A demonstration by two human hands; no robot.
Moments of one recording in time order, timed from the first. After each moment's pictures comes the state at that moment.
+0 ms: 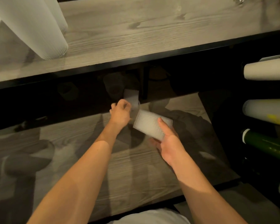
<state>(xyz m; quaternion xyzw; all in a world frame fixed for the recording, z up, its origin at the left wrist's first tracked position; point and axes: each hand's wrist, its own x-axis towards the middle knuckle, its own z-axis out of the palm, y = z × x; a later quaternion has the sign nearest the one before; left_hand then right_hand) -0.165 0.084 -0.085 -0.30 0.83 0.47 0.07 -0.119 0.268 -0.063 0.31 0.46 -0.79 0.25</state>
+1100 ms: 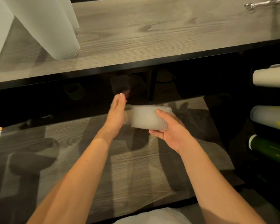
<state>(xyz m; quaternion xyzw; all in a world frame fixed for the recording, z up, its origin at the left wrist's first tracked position) -0.143 0.066 -0.051 -0.25 0.72 0.65 -0.01 -0.158 0.263 -0.039 0.21 0.50 -0.76 0.35</state>
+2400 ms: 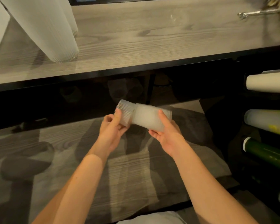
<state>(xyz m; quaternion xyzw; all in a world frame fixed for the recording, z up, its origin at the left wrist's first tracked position) -0.109 0.067 -0.060 -0.32 0.43 0.84 -0.01 -0.156 0.247 -0.052 0.30 0.52 -0.76 0.25</state>
